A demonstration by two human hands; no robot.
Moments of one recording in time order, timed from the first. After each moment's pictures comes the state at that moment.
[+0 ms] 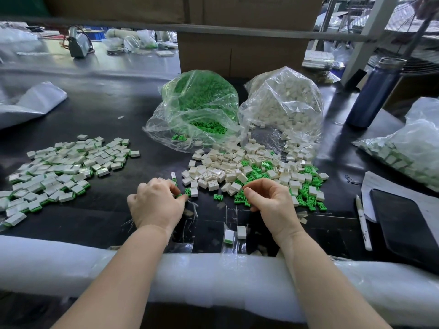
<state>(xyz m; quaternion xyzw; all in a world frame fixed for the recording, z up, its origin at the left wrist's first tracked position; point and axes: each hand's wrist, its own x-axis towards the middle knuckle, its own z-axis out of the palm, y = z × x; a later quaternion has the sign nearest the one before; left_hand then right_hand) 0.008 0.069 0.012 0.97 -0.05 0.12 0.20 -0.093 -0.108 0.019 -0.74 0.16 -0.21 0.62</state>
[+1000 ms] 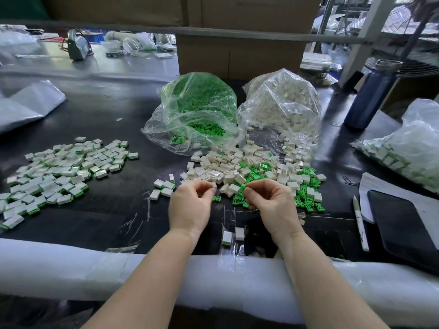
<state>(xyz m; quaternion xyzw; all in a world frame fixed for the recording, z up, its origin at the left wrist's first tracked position) -0.025 0.026 0.027 0.86 -0.10 0.02 0.50 -0.093 -0.110 0.018 -0.72 0.15 -0.25 0.62</state>
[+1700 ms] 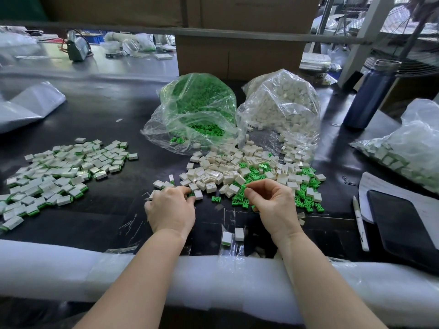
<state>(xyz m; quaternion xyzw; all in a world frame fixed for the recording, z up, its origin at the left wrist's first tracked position) -0.005 0.045 0.012 0.97 -0.06 0.06 0.22 -0.091 -0.112 0.015 -0.74 0.17 -0.27 0.59</state>
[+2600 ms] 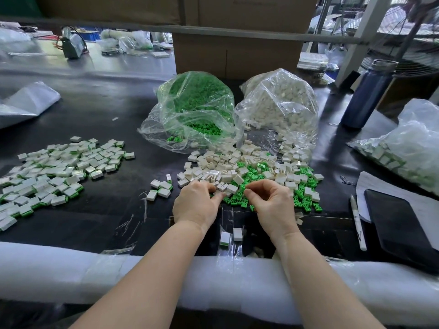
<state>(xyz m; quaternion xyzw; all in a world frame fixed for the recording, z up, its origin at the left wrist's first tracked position) -0.010 0.010 0.016 0.94 -0.15 -0.01 0.32 -0.089 -0.114 0.013 -0.78 0.19 -0.28 0.53</state>
